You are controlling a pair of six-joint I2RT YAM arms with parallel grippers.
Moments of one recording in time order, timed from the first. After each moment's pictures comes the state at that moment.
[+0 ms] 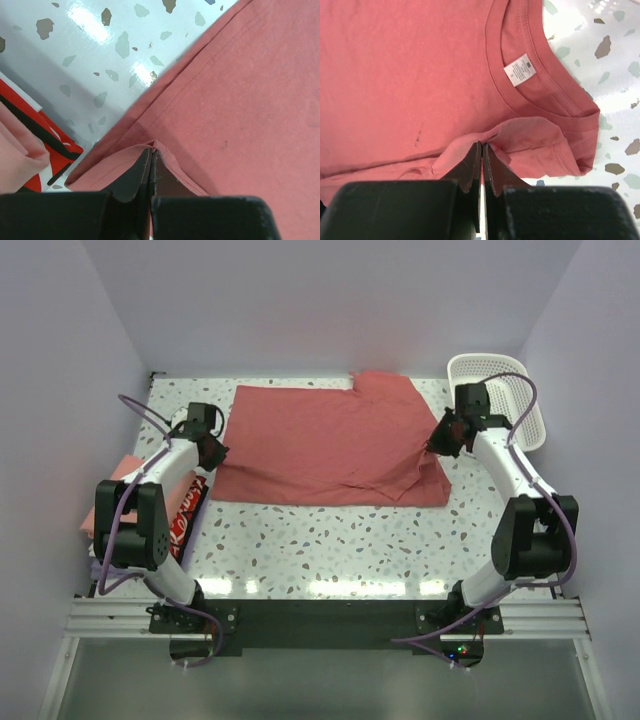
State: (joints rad) left arm -0.07 1.65 1.10 -0.46 -0.25 -0.86; right arm 0.03 1.58 1.27 -0.63 -0.02 0.60
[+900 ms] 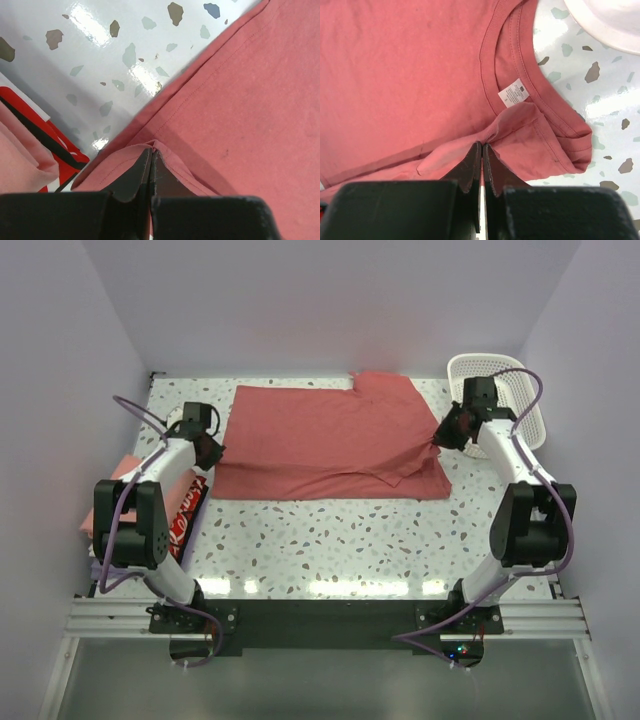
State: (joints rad) left arm -0.05 1.66 1.10 -0.44 -0.25 -0.86; right arm -0.03 1.66 1.36 -0.63 -0.05 0.58
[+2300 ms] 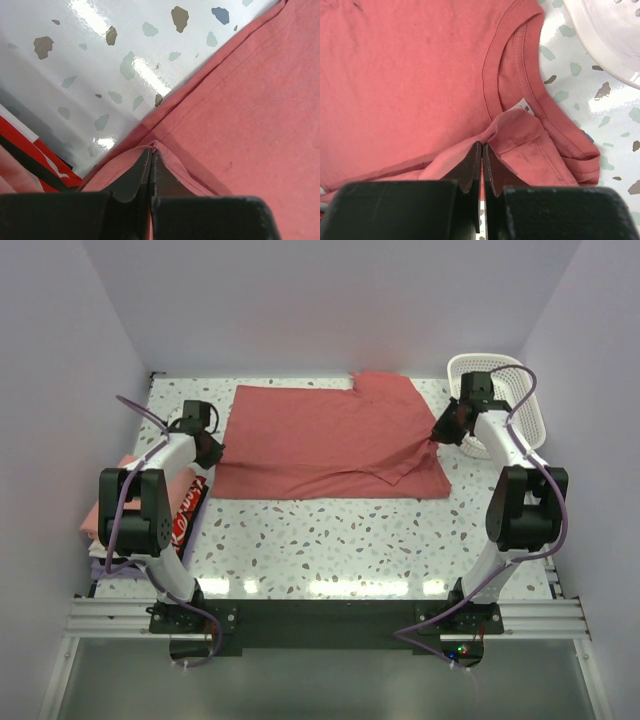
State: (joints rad) left arm -0.02 1.75 1.15 -0.43 -0.22 -0.86; right arm -0.04 1.79 1.44 -0.62 -0.07 0.59
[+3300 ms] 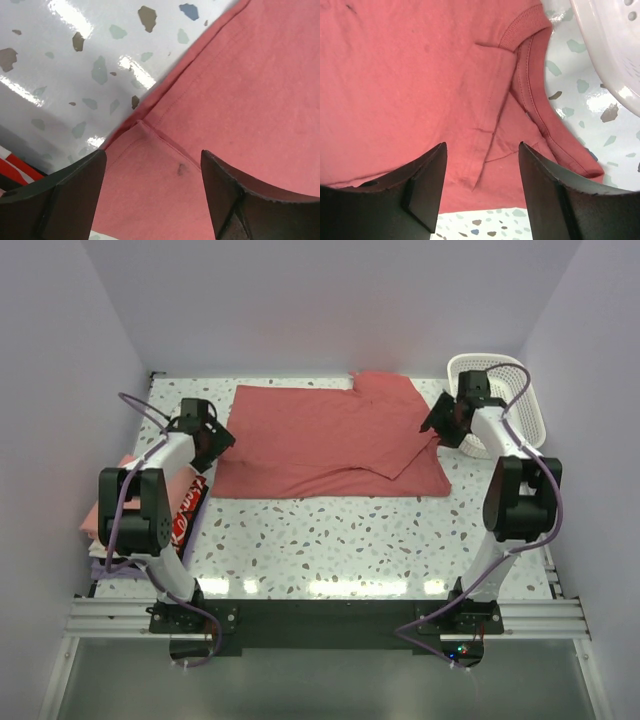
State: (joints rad) left arm -0.01 1.76 1.16 -0.38 -0.14 -0.81; right arm -0.04 1.88 1.51 -0.62 -0.09 0.56
